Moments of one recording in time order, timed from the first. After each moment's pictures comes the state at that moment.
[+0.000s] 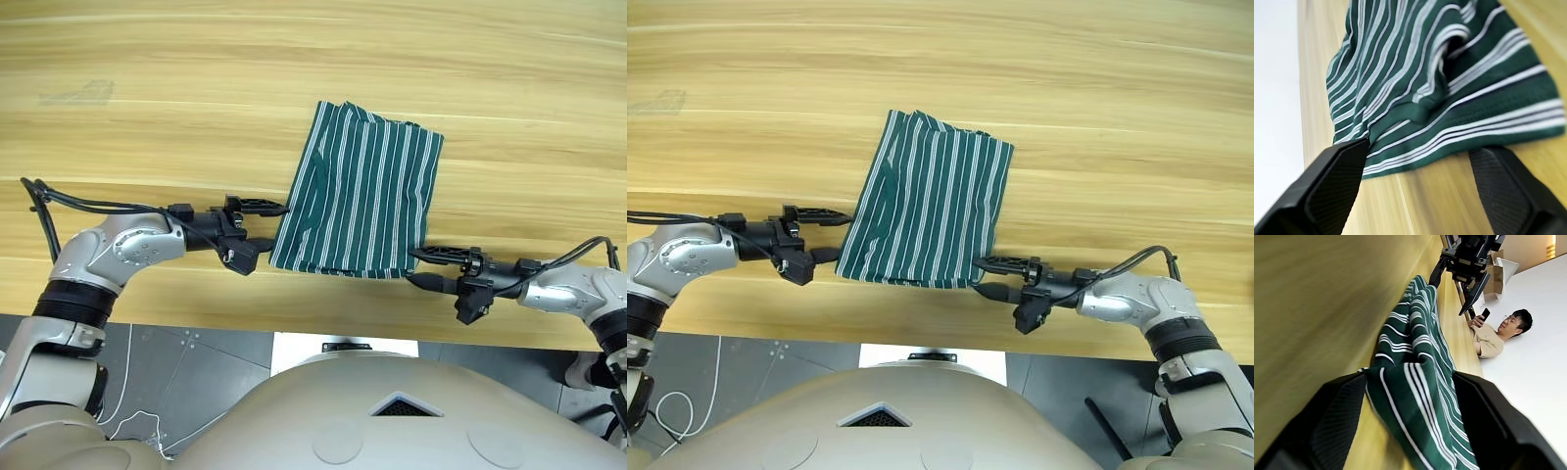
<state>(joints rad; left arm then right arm) -0.16 0.87 -0.39 0.33 0.43 -0.98 -0.64 -0.07 -0.81 0.46 0.44 -0.77 -1.28 0.02</state>
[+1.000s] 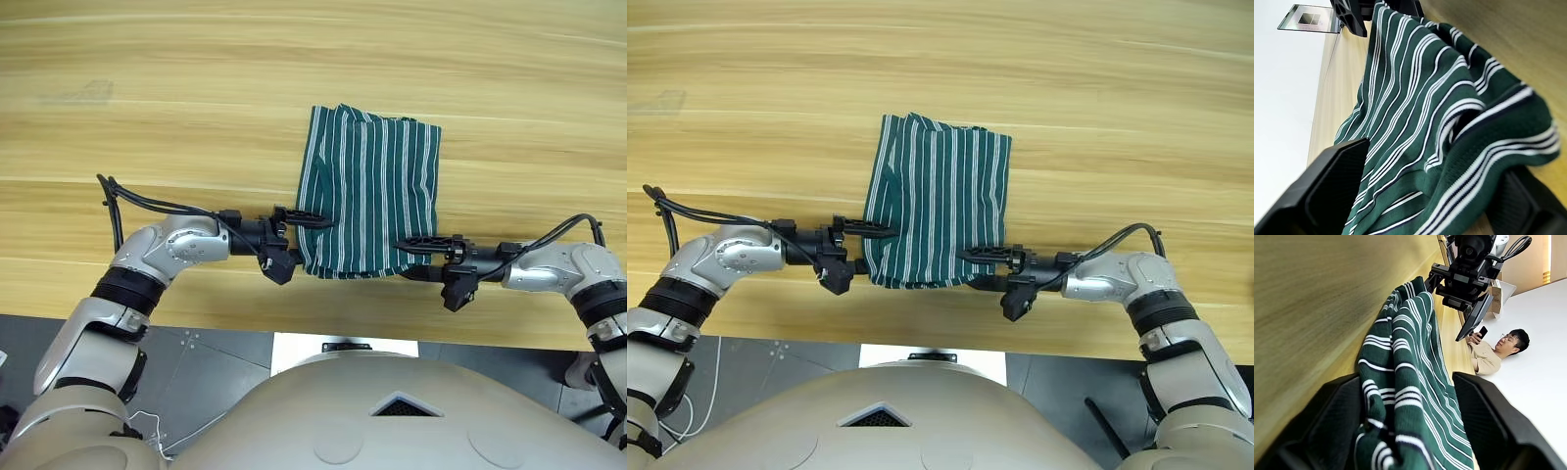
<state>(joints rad) -0.24 0.73 -0.54 0.39 0.39 -1.05 -0.63 -0.20 -0.75 0.51 0.52 -0.87 -1.33 -0.04</state>
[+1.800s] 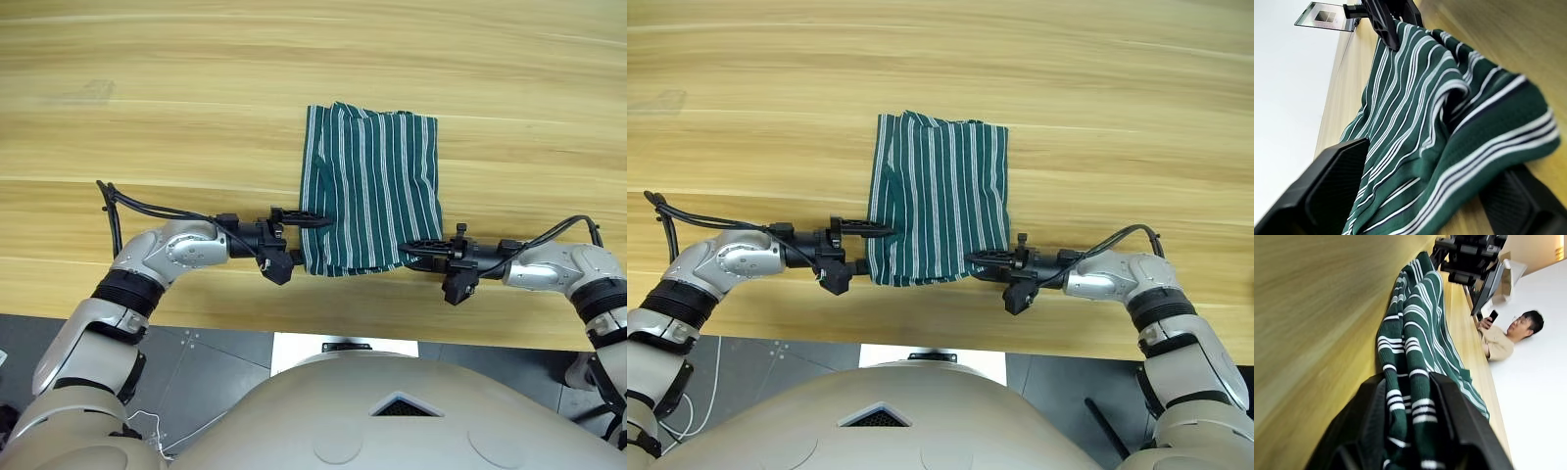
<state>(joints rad) -0.23 0.74 -0.57 0.43 0.39 -1.07 -0.52 -0.20 -0.78 0.53 0.63 -0.74 -1.31 0.03</state>
